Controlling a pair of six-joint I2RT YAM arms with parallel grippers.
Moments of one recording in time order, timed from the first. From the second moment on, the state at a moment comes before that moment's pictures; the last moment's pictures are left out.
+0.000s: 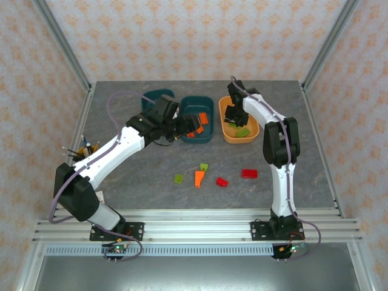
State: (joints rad) left arm -0.55 1.52 1.35 -0.64 0.16 -0.92; right arm 0.28 2.21 1.87 -0.96 -0.01 0.56
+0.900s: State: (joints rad) left arm -0.66 1.44 1.28 -0.85 0.07 -0.78; right arm 0.50 1.32 1.20 -0.72 -0.20 0.56
